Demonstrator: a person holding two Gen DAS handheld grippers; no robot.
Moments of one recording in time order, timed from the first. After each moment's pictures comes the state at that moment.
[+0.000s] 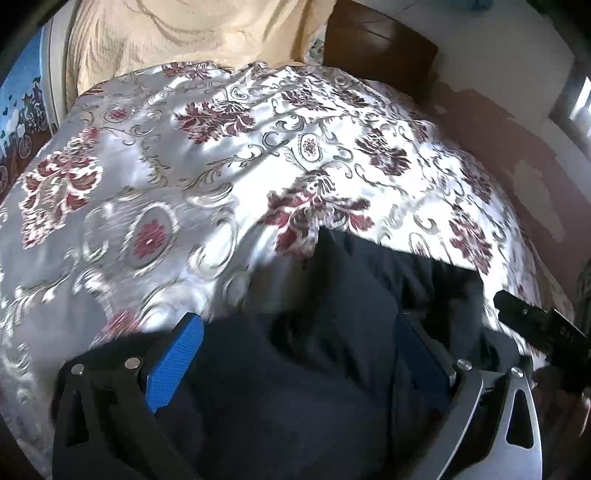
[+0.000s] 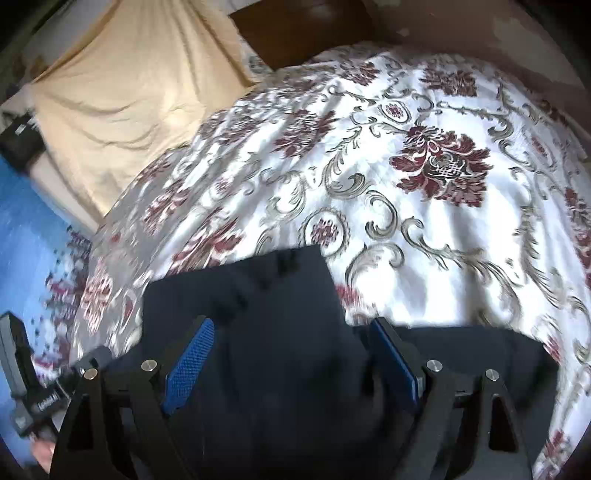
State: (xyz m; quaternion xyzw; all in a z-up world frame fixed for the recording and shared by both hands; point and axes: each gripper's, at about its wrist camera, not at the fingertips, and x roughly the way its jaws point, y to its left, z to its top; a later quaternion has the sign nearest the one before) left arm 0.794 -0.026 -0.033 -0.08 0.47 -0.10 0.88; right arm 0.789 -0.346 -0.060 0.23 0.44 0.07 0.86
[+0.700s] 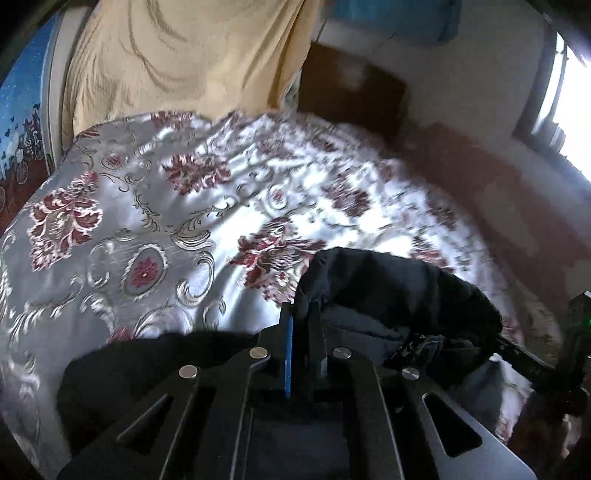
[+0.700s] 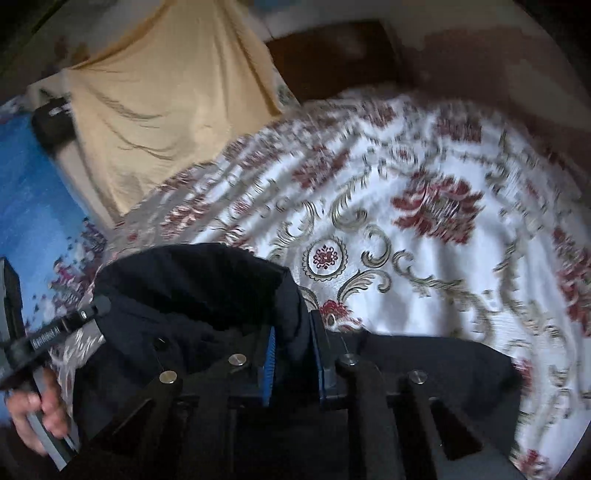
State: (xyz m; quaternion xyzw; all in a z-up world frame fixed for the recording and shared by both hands) left arm 0.722 -0.034 0.020 -0.09 0.37 -0.14 0.92; right arm 0.695 -0.359 -0.018 0.16 0.36 0.11 0.91
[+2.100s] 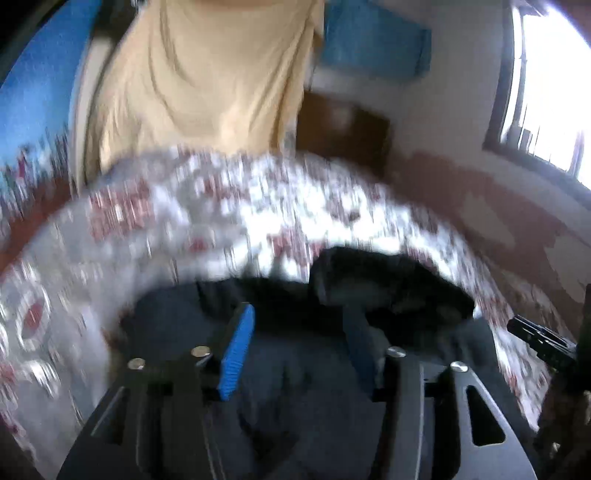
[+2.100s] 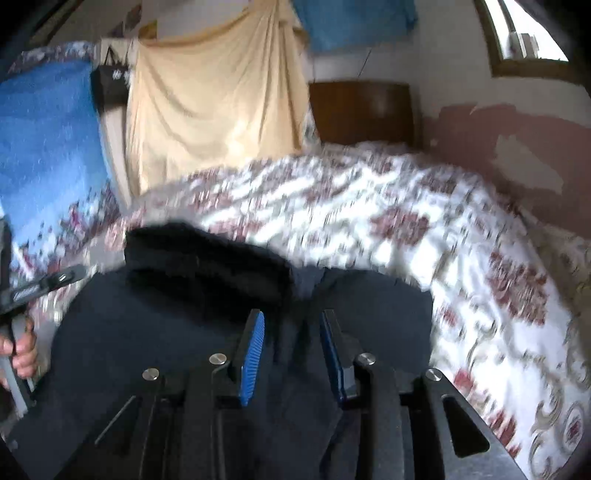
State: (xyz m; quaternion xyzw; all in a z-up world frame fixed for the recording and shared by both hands) left arm 0.581 -0.002 0.012 -0.07 0.26 -0.12 0.96; right arm 0.573 -0.353 -0.010 0.06 0.27 0.09 0.96
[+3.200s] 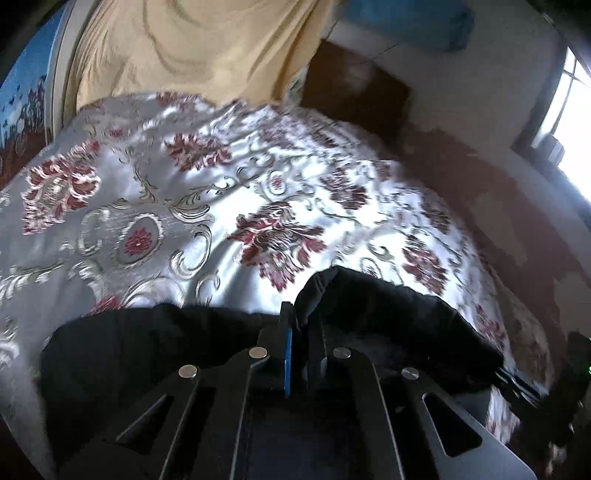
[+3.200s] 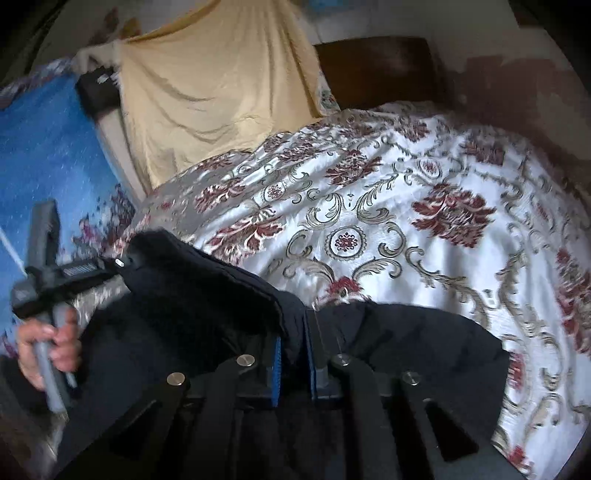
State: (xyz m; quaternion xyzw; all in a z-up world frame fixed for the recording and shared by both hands) left arm 0.710 -0.029 0.001 -0.12 0.38 -0.15 0.90; right arm 0.653 -0.349 -0.032 0.08 0.35 0.17 0.92
